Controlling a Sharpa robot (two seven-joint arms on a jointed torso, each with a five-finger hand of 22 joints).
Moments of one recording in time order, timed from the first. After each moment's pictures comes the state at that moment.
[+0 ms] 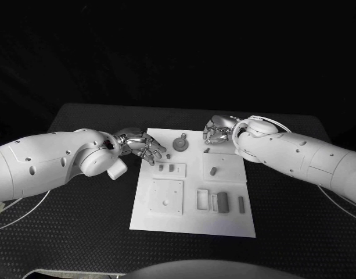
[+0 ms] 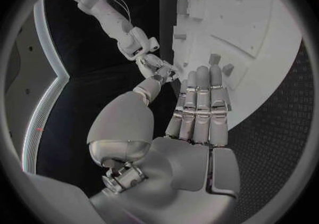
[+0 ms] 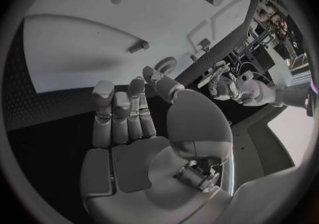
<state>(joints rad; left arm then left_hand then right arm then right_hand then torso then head) 1.30 -0.80 -0.24 1.37 -0.41 -0.03 -0.04 1.03 -0.09 0.45 -0.24 0.05 0.88 0.16 0.31 0.44 1.18 0.09 0.07 0.39 1.11 0.01 0.54 0.84 0.01 1.10 -0.09 0.07 0.96 1.19 -0.42 -0.10 0.90 -1.39 -0.19 0.02 1.07 -0.11 0.64 -0.29 0.13 0.98 0.10 0.24 0.60 1.09 0.01 0.92 0.83 1.13 -0.10 1.41 0.94 0.19 1.17 -0.04 1.07 1.31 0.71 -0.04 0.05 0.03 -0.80</state>
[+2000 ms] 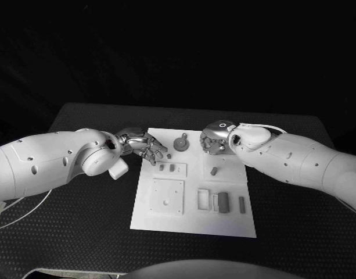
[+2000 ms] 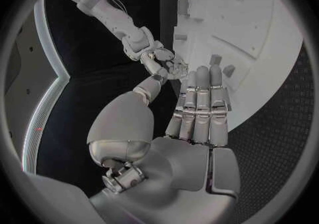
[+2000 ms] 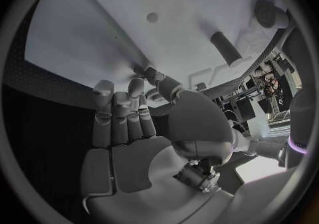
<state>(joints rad) 1.30 -0.79 -0.24 1.37 -0.41 -0.03 -0.04 1.03 -0.09 0.45 -0.24 0.05 0.88 0.16 0.31 0.44 1.18 0.10 0.07 0.39 1.11 0.01 0.54 0.84 0.01 1.10 -0.09 0.07 0.96 1.20 -0.37 -0.21 0.82 -1.72 -0.25 0.13 1.05 -0.16 0.62 -0.28 0.14 0.97 0.11 0.23 0.58 1.08 0.02 0.92 0.82 1.12 -0.09 1.40 0.94 0.19 1.17 -0.04 1.05 1.31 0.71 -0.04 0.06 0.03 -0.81</state>
